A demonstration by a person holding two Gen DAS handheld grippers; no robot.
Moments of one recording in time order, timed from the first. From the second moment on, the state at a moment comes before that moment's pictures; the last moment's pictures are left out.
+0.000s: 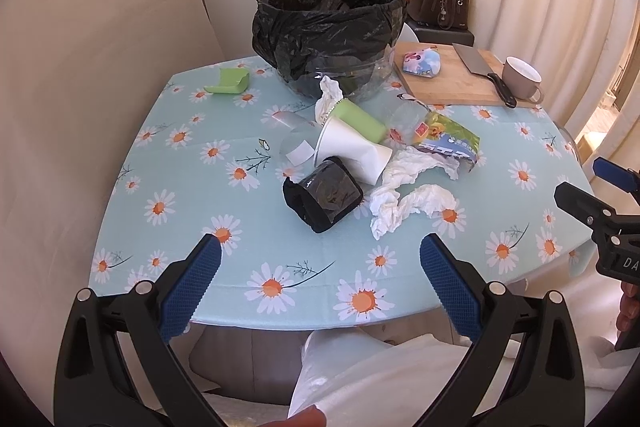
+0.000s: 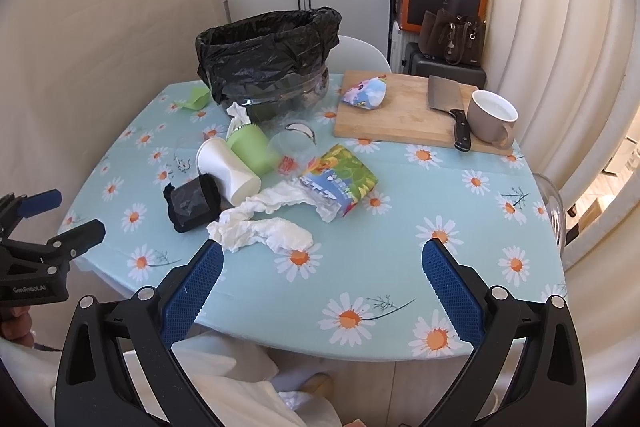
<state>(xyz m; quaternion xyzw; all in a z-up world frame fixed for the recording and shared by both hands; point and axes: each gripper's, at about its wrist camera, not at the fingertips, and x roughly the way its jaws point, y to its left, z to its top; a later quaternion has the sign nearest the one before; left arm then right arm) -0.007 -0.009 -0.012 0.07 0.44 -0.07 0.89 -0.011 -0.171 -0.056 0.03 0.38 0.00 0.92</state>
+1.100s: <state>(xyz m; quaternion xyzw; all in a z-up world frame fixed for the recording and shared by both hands) 0.093 0.000 -0.056 0.14 0.52 -0.10 0.84 0.061 -0.145 -0.100 0.04 0.50 -0.02 0.87</state>
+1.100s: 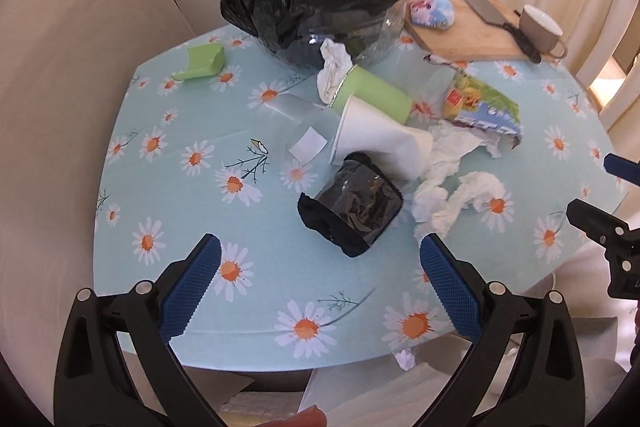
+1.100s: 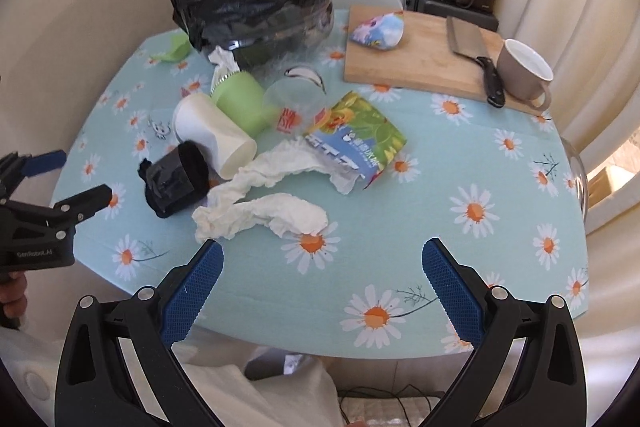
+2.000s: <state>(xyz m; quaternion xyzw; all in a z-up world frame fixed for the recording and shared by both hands) 0.171 -0.021 -0.162 0.17 0.62 -0.24 0.73 0.146 -0.106 -0.200 0.03 0.60 -0.02 0.80</state>
